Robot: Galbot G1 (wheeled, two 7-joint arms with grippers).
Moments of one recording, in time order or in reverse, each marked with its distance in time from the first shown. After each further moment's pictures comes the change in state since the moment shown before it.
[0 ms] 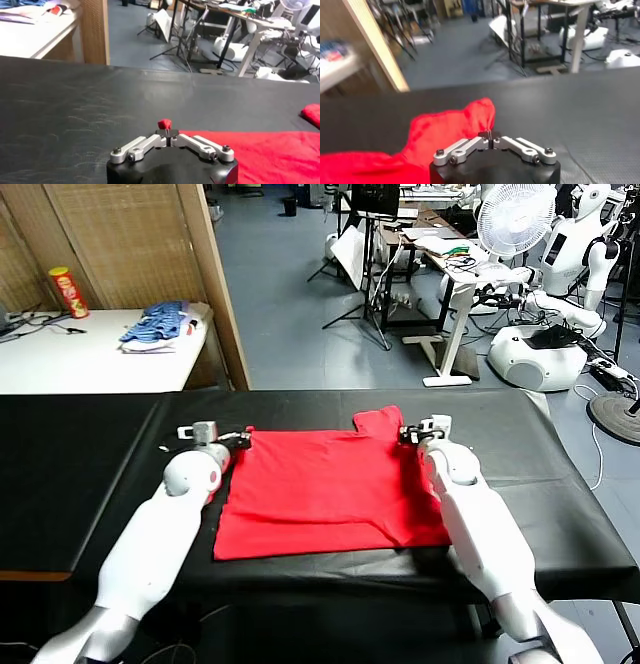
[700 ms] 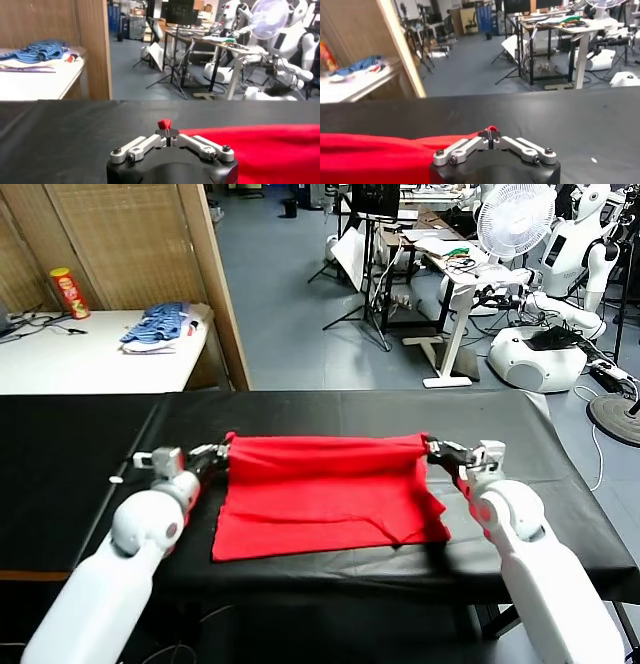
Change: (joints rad) left arm 0.409 0.172 -0.138 -0.569 0.005 0.009 -0.044; right arm -0.369 -0.227 0.097 0.535 0.043 -0.186 0.099
